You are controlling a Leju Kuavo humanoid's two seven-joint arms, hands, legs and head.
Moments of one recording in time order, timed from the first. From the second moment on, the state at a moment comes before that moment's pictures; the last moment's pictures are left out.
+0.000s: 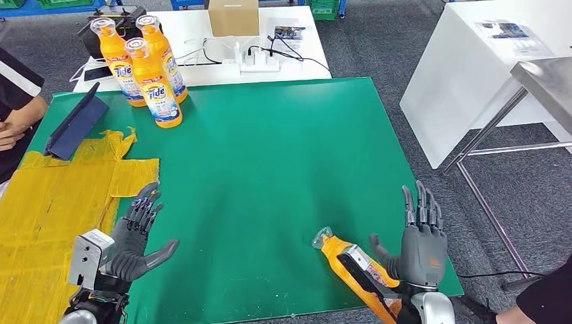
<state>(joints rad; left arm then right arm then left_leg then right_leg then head) 0.09 0.04 -0.09 -1.66 -0.08 -0.17 -0.23 0.30 -0.12 0.10 -1.66 1.41 -0.58 0.15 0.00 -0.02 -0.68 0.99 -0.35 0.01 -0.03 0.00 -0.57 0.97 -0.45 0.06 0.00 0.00</state>
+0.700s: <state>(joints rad) 0.10 0.04 -0.07 -1.64 -0.05 -0.16 -0.25 0.22 -0.10 0.25 -1.80 1.07 -0.49 -0.01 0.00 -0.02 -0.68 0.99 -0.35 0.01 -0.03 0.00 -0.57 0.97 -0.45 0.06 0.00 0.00</state>
